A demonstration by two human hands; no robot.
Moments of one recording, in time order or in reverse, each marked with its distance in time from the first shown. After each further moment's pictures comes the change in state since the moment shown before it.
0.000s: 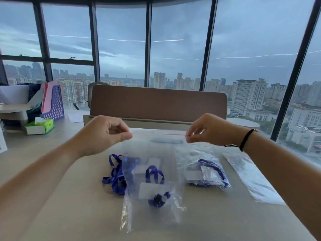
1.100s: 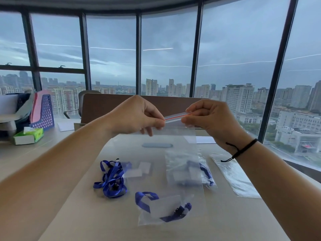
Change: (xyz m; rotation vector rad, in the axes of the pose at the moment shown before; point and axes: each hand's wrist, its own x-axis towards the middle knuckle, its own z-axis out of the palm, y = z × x) left_hand 0.034 0.121 0.025 -0.044 -0.196 0.112; right_hand -0.057 -0.047 -0.025 0.853 0.578 0.038
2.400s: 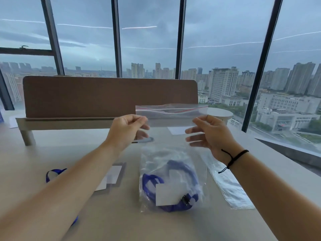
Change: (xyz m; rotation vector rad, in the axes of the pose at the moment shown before) left_hand 0.132 -0.126 0.148 -0.536 0.318 -0.295; right_hand 0.061 0.173 -0.090 0.130 0.211 0.448
